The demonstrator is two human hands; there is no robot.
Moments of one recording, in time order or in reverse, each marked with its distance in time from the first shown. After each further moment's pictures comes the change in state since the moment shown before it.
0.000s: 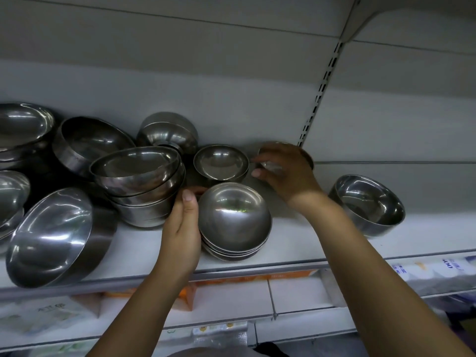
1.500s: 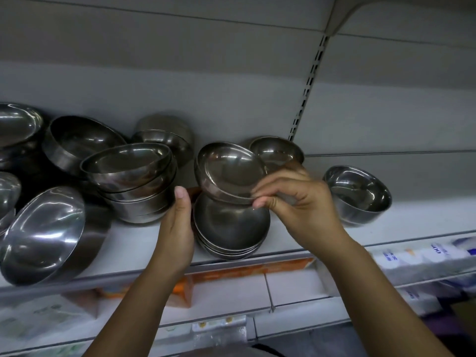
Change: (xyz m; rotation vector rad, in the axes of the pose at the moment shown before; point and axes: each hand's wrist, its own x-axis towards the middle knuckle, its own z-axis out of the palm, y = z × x) left_hand -0.002 -0.005 -0.003 -0.003 -0.171 0.039; right_hand -0.085 -0.050 -0.028 0.226 0.138 -0.313
